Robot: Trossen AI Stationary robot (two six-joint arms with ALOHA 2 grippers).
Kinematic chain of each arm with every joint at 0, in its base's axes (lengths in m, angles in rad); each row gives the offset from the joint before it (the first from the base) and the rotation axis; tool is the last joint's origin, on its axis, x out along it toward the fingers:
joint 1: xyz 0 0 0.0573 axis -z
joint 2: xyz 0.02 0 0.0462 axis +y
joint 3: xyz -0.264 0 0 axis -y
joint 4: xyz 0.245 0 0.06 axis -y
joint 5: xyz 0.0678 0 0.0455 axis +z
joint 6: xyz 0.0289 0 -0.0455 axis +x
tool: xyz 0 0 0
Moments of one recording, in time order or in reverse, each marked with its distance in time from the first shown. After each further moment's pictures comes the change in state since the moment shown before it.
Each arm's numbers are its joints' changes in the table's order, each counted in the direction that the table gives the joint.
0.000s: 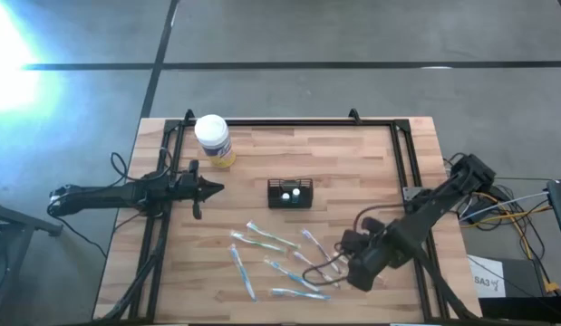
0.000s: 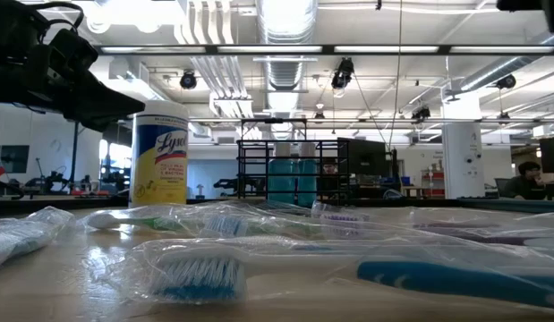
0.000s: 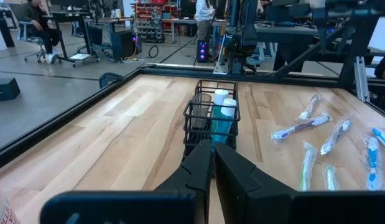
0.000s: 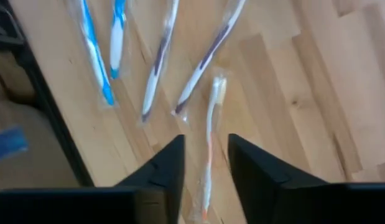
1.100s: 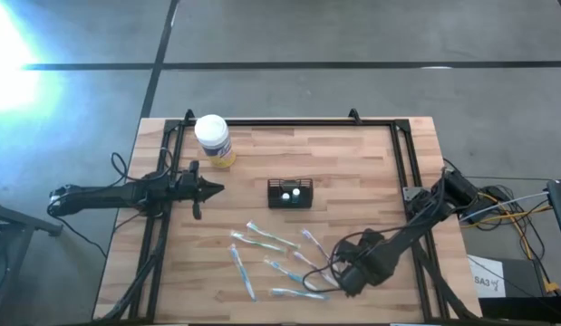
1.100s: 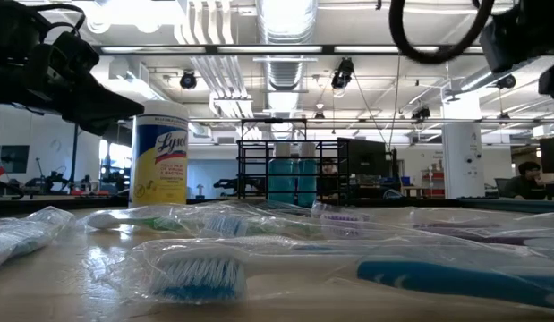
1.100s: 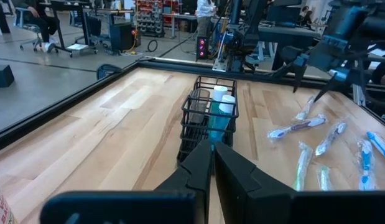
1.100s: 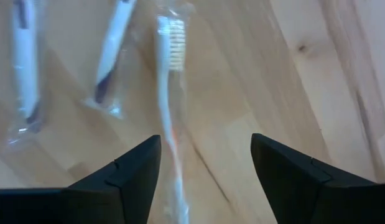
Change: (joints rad) left arm 0.000 0.000 0.000 -0.016 -0.003 -0.053; right arm -0.037 0.215 -0.174 0.094 0.028 0.184
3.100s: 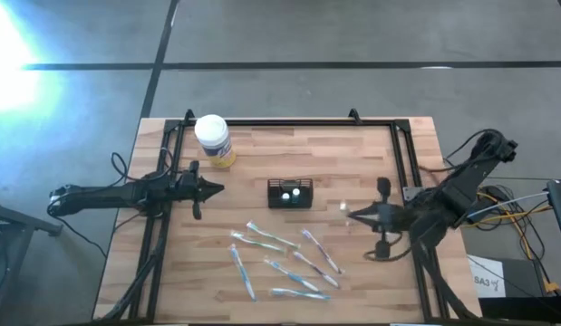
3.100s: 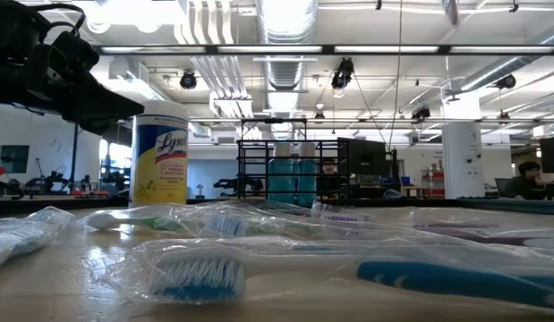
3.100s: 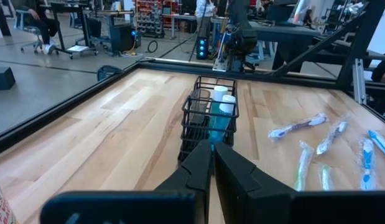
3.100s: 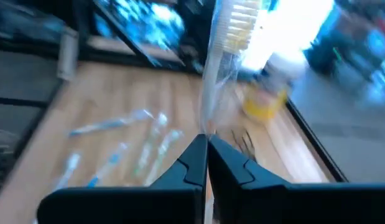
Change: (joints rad) left arm 0.000 0.000 0.000 0.002 0.000 0.011; right arm -0.034 -0.777 -0.183 0.562 -0.688 -1.066
